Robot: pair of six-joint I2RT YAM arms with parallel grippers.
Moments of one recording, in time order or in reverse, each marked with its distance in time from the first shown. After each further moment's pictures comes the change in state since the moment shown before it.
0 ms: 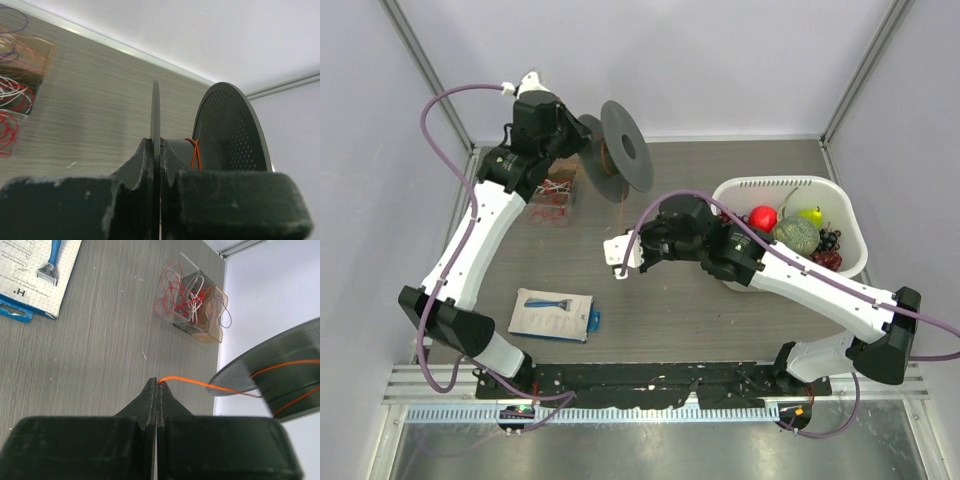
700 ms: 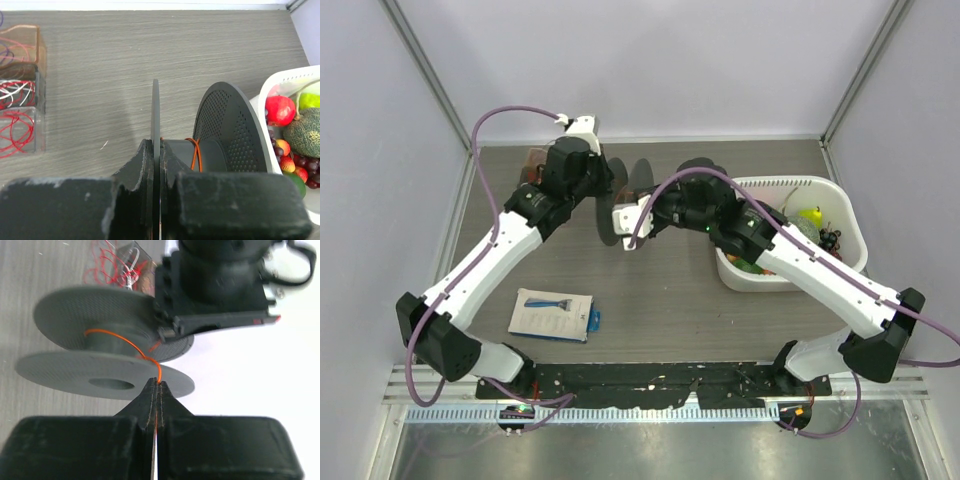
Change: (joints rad) left arm -0.200 -0.113 -0.365 0.161 -0.054 0.356; right arm -0.097 0.055 0.171 -0.034 0.058 -0.231
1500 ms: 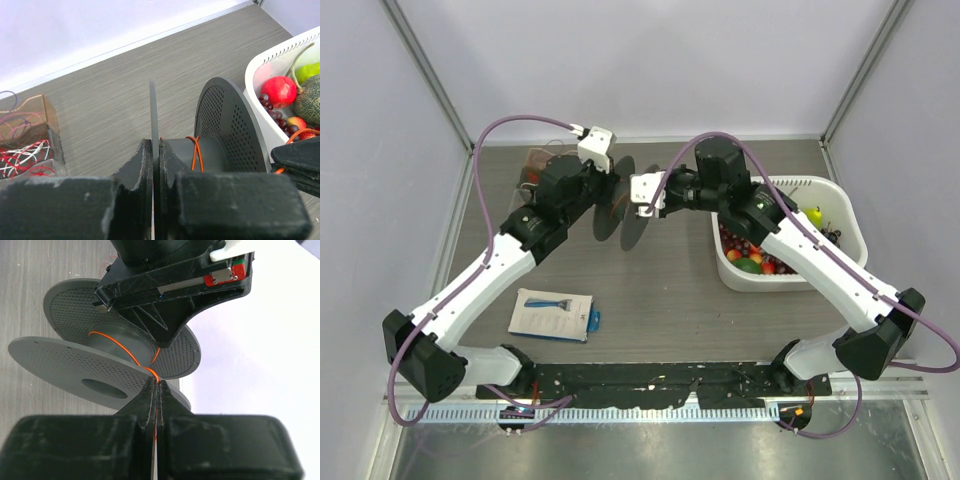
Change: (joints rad) left arm -0.057 -0.142 -0.189 0.246 0.094 0.322; right arm -0.177 0.026 0.043 0.026 -0.225 0.168
